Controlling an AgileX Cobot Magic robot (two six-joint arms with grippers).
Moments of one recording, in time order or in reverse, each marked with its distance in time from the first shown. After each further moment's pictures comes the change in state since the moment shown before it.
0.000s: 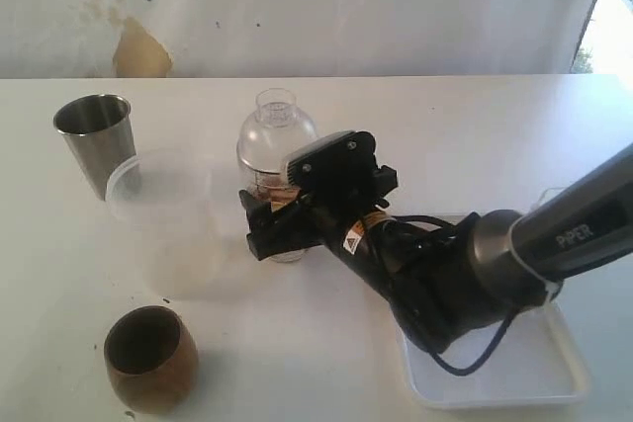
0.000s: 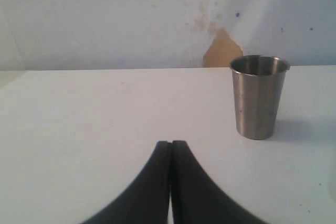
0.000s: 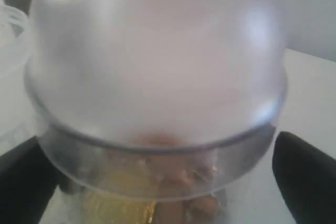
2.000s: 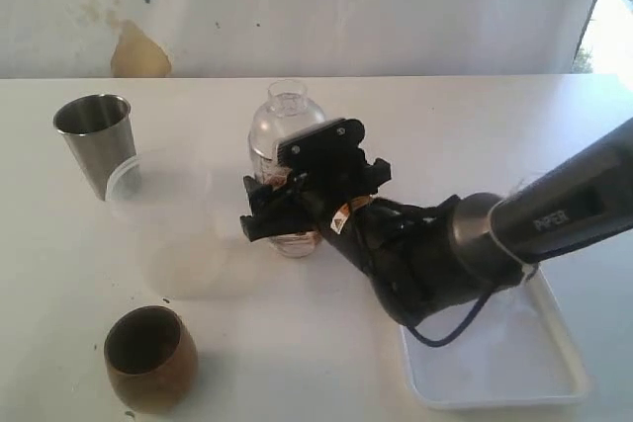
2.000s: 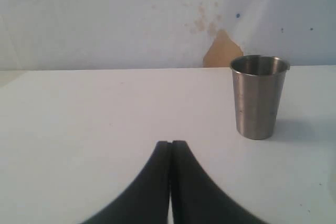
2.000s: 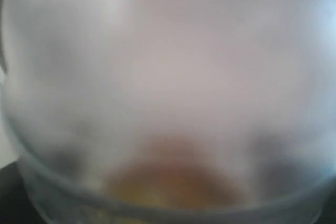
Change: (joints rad) left arm 0.000 0.000 0.000 0.000 0.000 0.000; right arm 0.000 0.022 -0.094 0.056 0.097 -0.023
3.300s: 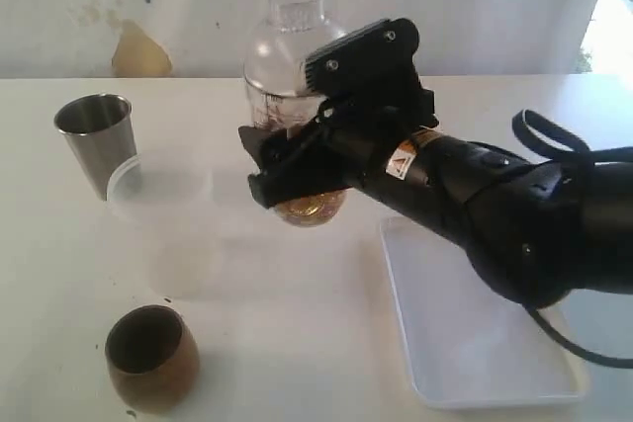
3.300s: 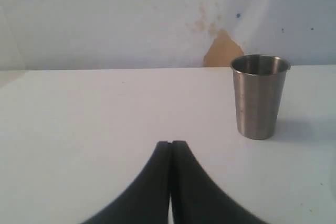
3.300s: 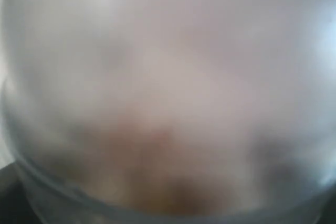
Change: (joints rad) left arm 0.000 0.000 0.000 0.000 -0.001 0.000; right arm 0.011 -0.509 0.127 -0.005 0.352 -0.092
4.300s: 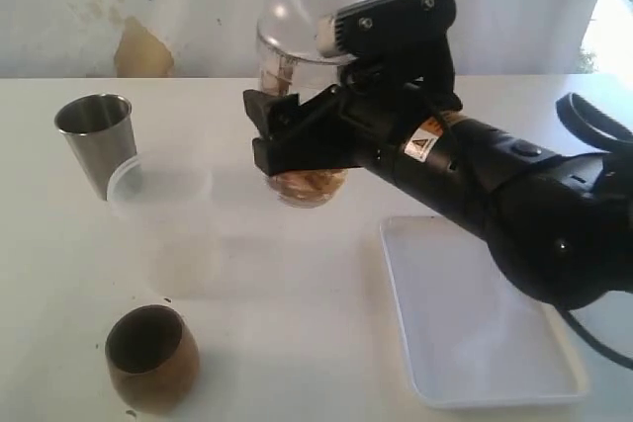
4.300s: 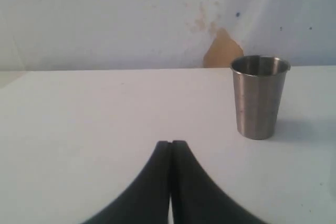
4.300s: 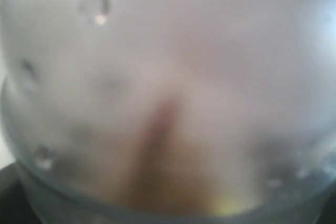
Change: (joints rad) left arm 0.000 0.000 0.000 0.000 0.000 0.000; right arm 0.021 -0.071 0.010 0.064 -0.021 0.048
